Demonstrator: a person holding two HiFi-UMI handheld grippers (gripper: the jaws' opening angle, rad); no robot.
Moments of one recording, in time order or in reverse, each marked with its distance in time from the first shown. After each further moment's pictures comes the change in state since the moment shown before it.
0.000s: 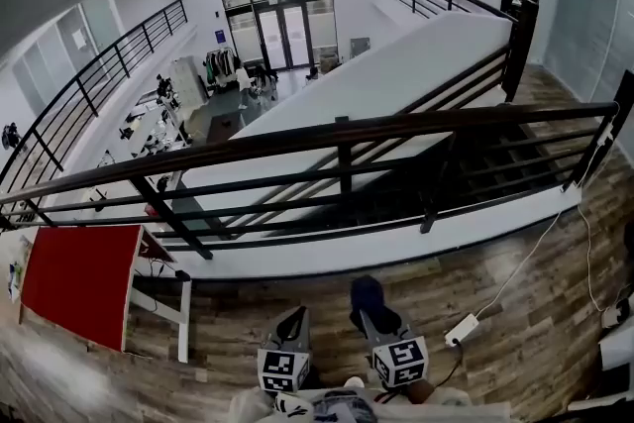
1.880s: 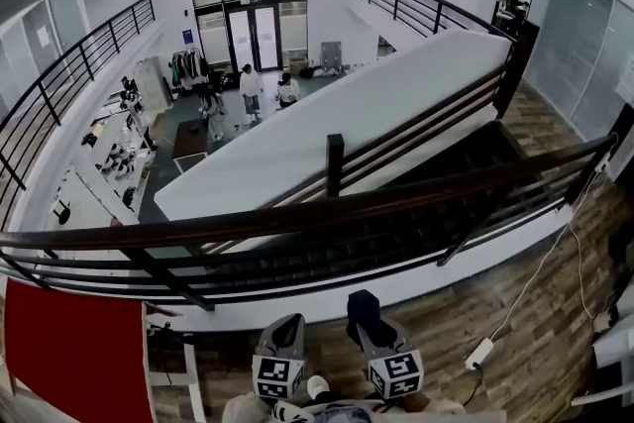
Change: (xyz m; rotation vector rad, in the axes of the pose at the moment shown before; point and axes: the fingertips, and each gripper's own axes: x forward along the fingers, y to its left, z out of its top) left arm 0.139 0.301 0.029 -0.066 -0.010 -0.134; right arm 0.297 0.075 0.065 -0.027 0.075 -0.137
